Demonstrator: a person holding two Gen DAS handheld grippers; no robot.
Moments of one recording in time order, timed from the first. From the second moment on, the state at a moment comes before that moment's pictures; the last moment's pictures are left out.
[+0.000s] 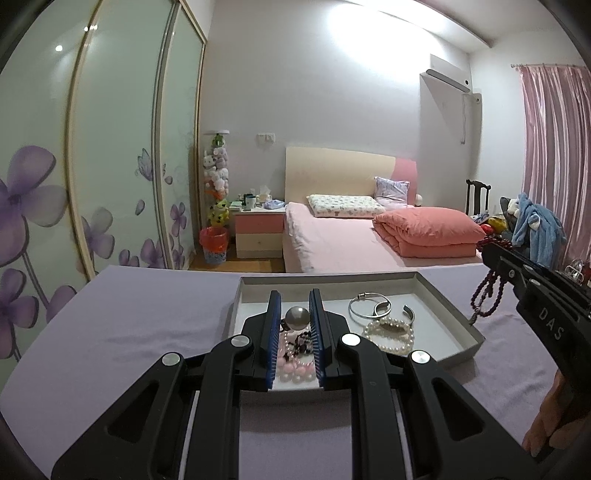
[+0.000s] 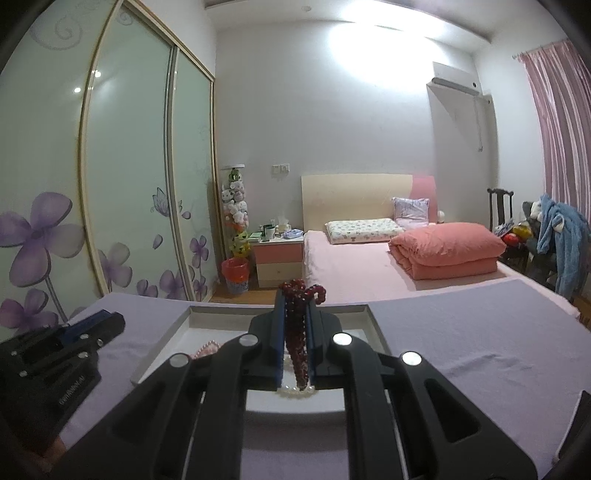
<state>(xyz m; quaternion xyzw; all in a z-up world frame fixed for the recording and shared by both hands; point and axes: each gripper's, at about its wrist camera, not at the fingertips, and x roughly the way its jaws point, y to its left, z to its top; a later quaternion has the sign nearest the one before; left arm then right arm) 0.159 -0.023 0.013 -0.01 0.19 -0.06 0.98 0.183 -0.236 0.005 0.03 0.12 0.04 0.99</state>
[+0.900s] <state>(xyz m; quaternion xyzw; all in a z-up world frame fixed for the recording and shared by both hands) 0.234 -0.012 -0.010 -0.08 0.28 -0.10 0.95 0.288 -0.263 -0.037 0.13 0.25 0.05 0.96</state>
